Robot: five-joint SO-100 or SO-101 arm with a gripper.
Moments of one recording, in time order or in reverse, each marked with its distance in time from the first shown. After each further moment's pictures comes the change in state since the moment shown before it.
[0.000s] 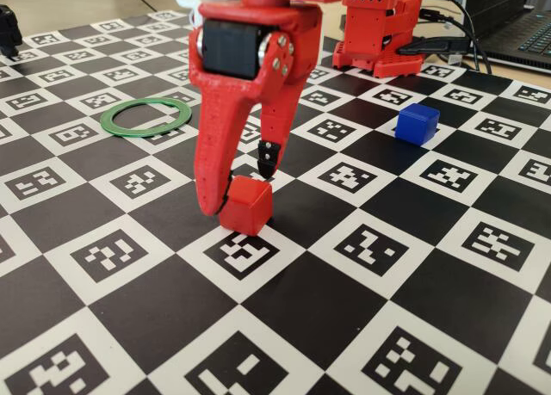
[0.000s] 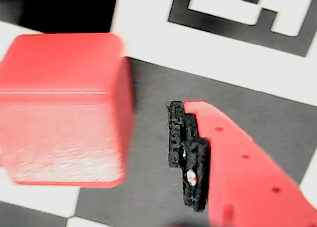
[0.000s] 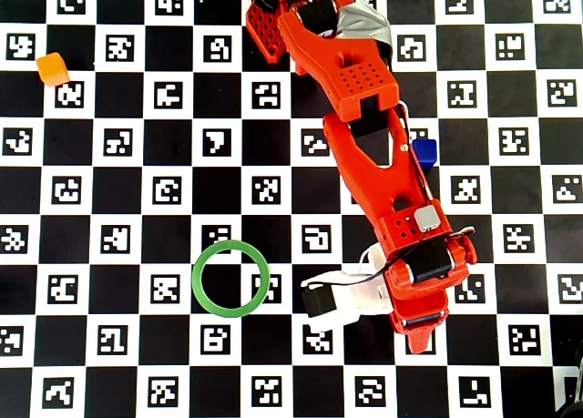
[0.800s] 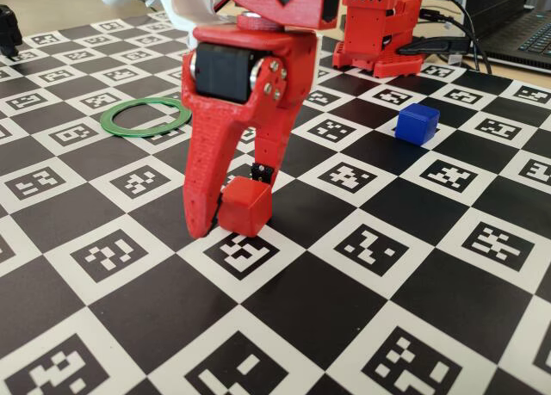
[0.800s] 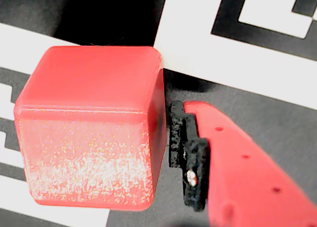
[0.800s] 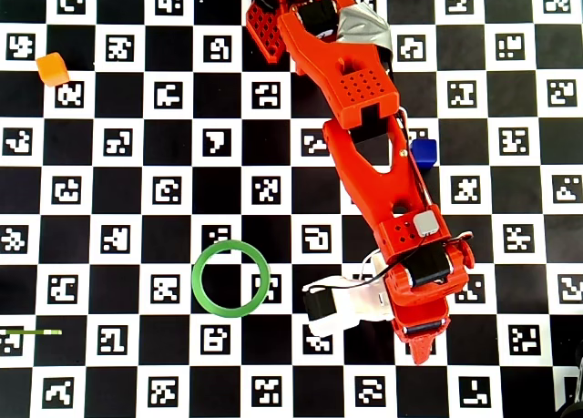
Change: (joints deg) arm 0.0 -3.0 -1.7 -3.0 1.2
